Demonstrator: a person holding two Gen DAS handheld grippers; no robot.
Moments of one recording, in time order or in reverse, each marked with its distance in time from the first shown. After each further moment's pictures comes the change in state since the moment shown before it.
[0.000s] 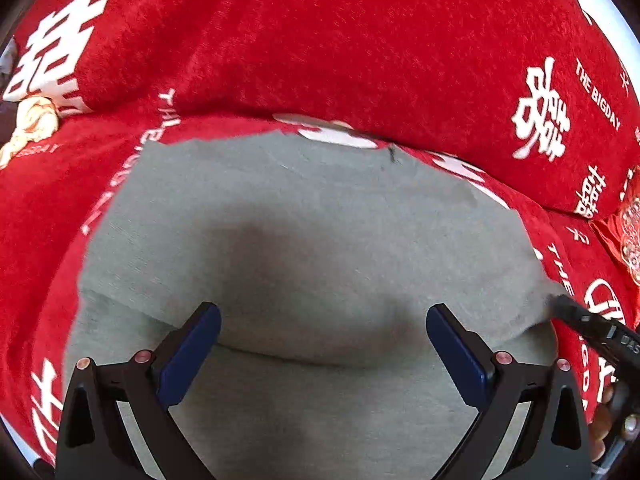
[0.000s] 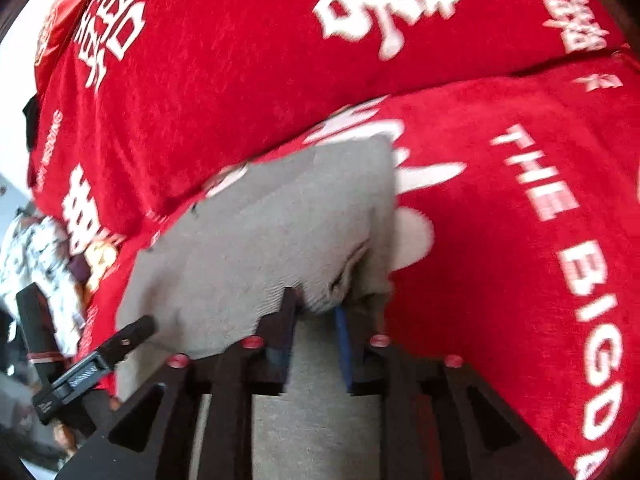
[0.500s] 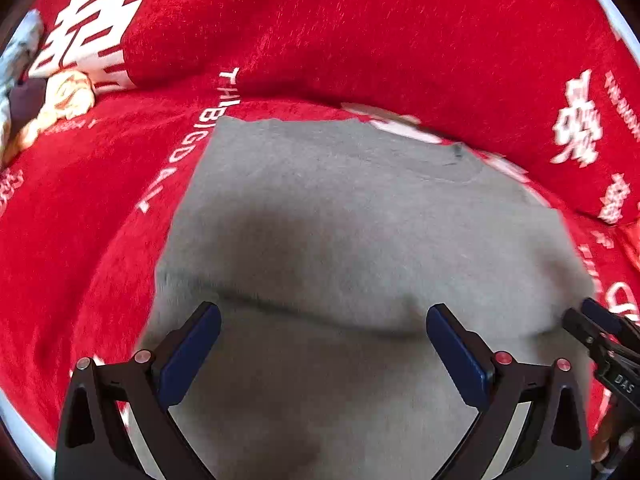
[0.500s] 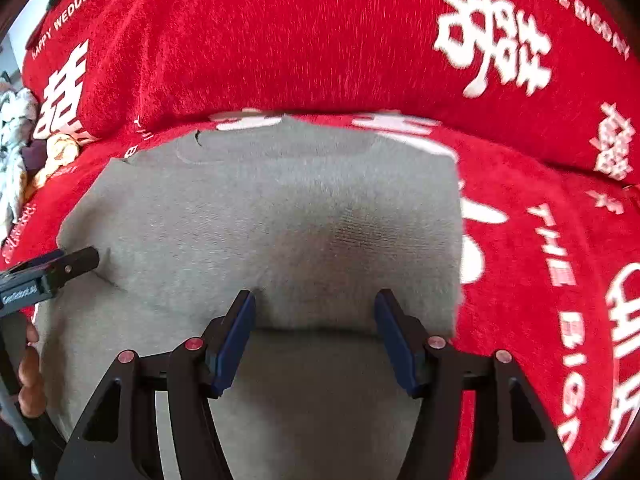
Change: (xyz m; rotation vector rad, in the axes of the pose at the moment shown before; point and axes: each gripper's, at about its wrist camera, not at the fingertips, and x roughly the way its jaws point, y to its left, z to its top) left arm -0.012 0.060 -0.014 -0.035 0.024 0.040; right arm 0.029 0.088 -0.025 -0.389 0.060 -0.202
